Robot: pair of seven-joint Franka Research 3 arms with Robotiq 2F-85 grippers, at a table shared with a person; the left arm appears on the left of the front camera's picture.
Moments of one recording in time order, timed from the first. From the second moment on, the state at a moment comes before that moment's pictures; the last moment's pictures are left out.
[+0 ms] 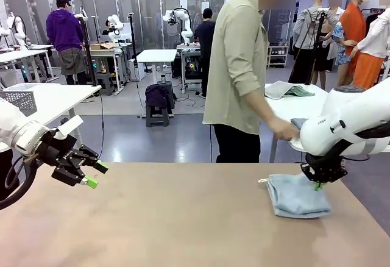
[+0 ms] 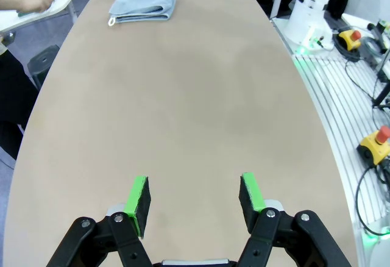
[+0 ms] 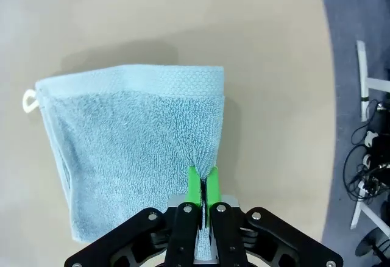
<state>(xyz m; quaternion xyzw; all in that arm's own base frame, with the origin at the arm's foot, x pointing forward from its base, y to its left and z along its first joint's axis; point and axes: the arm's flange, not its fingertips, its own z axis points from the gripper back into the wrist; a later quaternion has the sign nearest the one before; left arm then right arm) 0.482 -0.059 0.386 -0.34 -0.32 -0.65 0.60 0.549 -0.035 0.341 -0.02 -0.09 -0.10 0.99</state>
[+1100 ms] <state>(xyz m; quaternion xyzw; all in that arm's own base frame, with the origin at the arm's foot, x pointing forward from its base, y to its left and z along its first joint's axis) 0.482 -0.059 0.386 -0.34 -0.32 -0.65 0.60 0.578 -0.058 0.360 -0.05 -0.09 -0.09 0.99</state>
